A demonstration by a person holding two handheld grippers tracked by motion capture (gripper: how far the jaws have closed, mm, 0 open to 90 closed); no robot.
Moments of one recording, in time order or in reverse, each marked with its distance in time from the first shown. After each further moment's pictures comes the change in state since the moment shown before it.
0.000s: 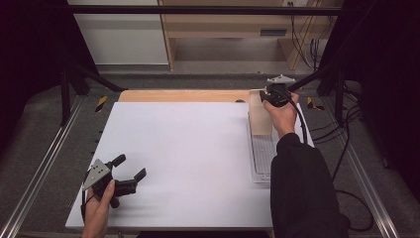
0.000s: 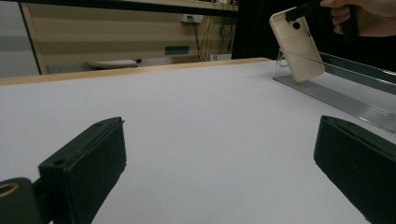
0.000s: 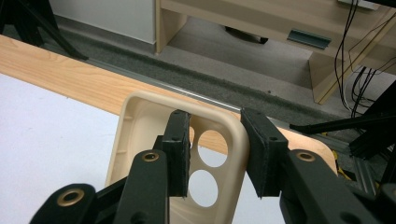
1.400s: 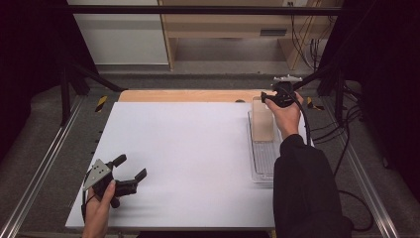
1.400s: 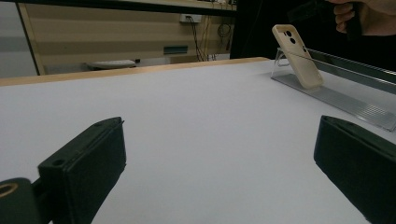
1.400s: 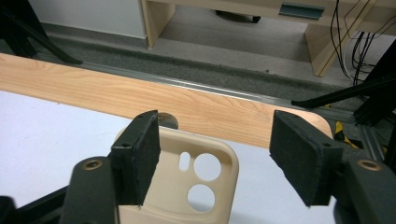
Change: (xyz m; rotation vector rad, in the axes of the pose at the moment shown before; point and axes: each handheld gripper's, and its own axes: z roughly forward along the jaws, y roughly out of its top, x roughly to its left) left arm -0.001 0.000 0.001 0.004 -0.007 0.010; right arm -0.012 -0.001 -0.005 0.059 -0.024 0.140
